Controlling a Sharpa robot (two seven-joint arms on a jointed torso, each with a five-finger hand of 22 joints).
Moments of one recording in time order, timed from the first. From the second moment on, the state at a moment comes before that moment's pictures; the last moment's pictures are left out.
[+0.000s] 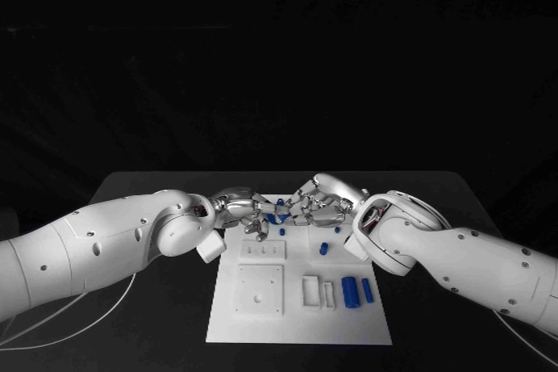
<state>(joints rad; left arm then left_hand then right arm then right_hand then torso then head) 1.33 -0.65 -0.15 1.28 -0.32 0.19 0.04 1.10 0.09 0.17 -0.07 0.41 1.17 0.04 0.07 1.19 1.47 -0.07 0.49 0.27 1.34 -0.13 1.19 0.61 0.01 1.22 -0.15 0.42 1.31 1.03 -0.75 0.24 1.59 -1.27 -0.28 -0.07 1.30 -0.12 0.29 -0.08 0.23 1.20 0.07 0.06 0.07 1.15 -0.02 0.95 0.97 1.42 -0.08 0.92 0.98 0.07 1.46 -0.09 0.91 1.31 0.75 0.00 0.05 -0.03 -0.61</state>
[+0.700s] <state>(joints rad) 1.33 -0.65 -0.15 1.28 -0.32 0.19 0.04 1.15 0.10 0.13 -0.04 0.30 1.16 0.03 0.06 1.12 1.47 -0.07 0.46 0.27 1.33 -0.12 1.19 0.60 0.01 1.22 -0.14 0.41 1.31 1.03 -0.75 0.24 1.59 -1.28 -0.27 -0.07 1.29 -0.07 0.25 -0.09 0.21 1.24 0.07 0.06 0.08 1.16 -0.04 0.96 1.00 1.42 -0.09 0.92 1.00 0.07 1.47 -0.11 0.93 1.31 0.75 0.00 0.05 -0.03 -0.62</state>
